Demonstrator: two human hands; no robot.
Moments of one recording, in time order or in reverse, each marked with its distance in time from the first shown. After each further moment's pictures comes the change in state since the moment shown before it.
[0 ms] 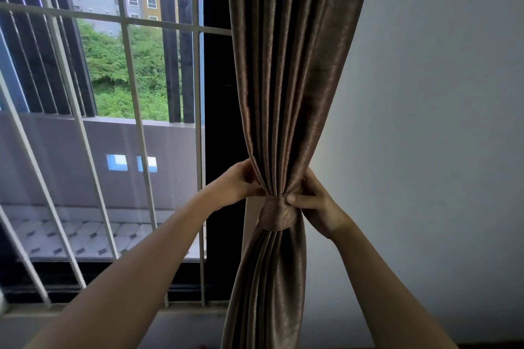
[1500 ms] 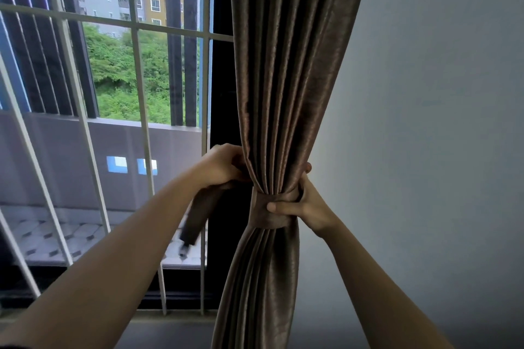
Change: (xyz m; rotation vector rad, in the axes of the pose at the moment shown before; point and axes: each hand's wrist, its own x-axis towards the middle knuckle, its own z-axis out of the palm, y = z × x) left_hand 0.009 0.014 -0.058 0.540 0.117 -0.065; right_hand 0.025 0.000 0.012 -0.266 0.092 0.054
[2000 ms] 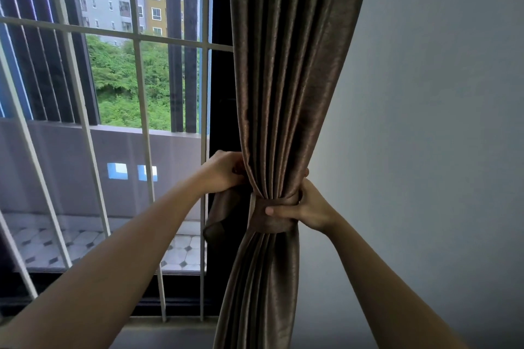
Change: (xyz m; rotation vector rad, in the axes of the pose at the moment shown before) left_hand -0.006 0.011 -0.001 0.082 0.013 0.096; right_hand -0.001 -0.012 -0.009 -0.187 -0.012 -0.009
